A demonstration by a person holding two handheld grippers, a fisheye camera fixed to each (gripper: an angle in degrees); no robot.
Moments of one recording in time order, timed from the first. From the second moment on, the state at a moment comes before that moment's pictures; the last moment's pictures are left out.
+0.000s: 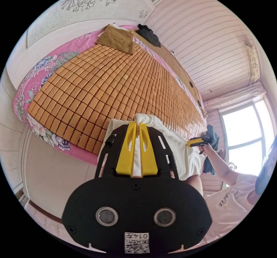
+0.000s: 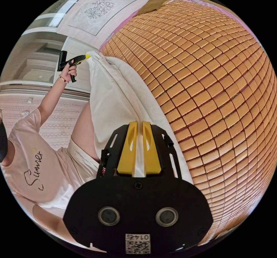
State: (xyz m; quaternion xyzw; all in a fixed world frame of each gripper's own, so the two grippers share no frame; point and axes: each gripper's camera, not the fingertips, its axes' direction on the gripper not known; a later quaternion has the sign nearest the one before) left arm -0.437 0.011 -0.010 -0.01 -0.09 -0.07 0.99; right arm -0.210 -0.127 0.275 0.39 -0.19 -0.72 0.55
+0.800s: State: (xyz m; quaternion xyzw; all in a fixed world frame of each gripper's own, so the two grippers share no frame) left arm -0.411 -0.019 0.102 -0.04 -0.18 -0.07 0.98; right arm -0.017 -0.149 0.359 0.48 -0.14 -0.58 0.64
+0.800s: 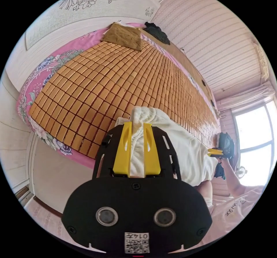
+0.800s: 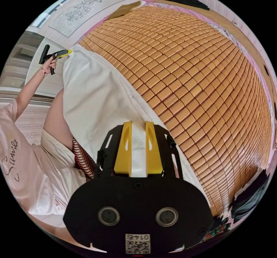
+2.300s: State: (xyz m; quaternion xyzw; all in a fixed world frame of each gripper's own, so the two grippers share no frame) left arm -0.021 0.138 0.560 -0.30 -0.06 0.40 0.86; right arm 0.491 -0.245 0.781 0.49 -0.67 -0.25 0.51
